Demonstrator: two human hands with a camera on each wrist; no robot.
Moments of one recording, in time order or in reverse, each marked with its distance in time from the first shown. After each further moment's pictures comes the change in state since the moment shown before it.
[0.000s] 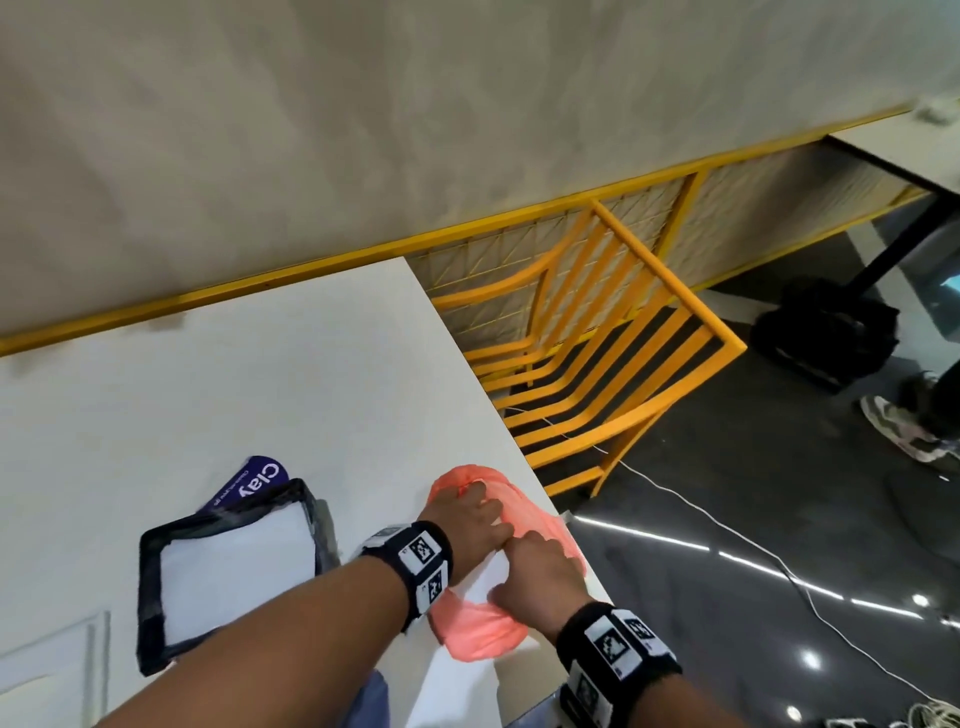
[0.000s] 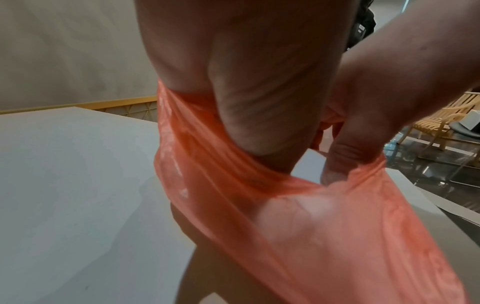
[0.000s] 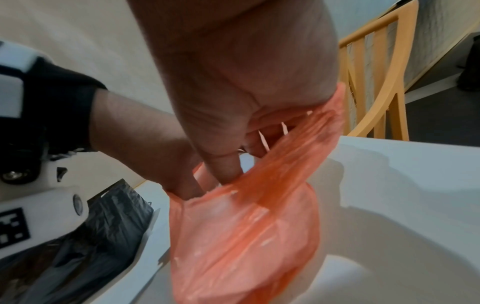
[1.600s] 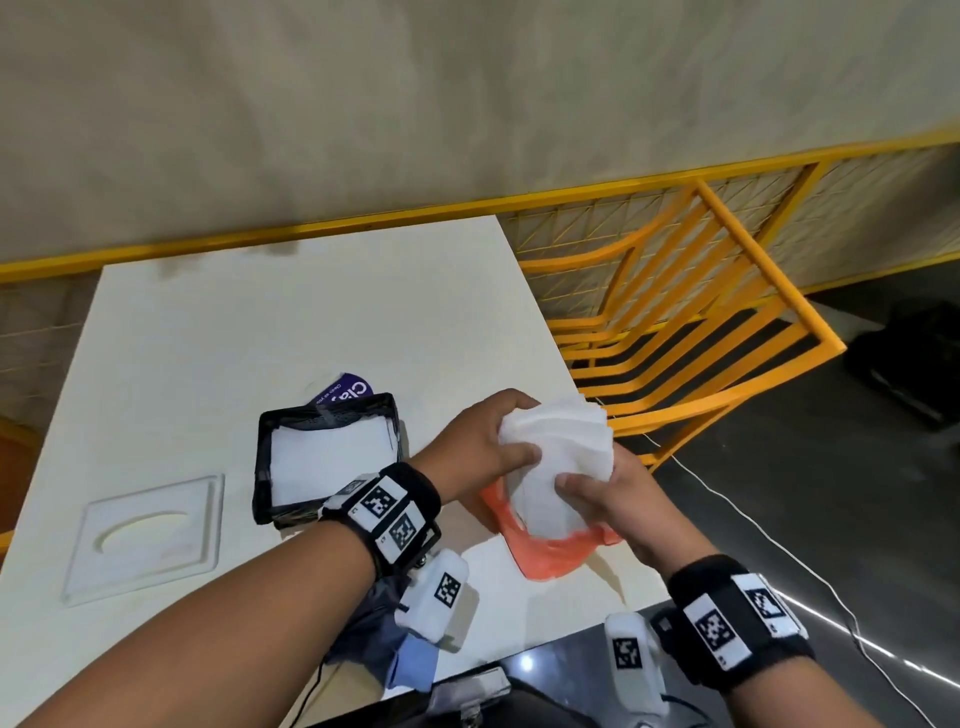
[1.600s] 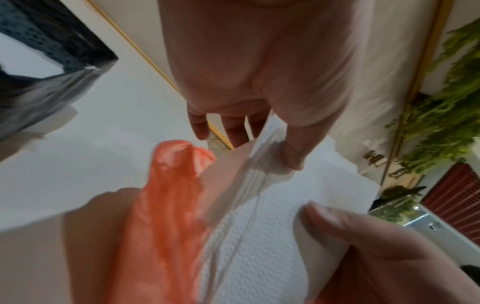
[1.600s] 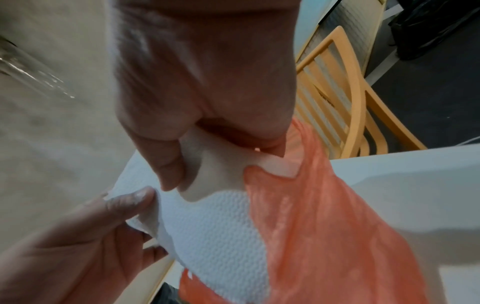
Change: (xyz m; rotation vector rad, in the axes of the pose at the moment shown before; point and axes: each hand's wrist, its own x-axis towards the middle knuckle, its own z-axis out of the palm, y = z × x) left_hand -0.092 -0.016 -0.007 -1.553 0.671 -0.283; right_hand -0.045 -0.003 -0.064 1.073 -0.041 -0.279
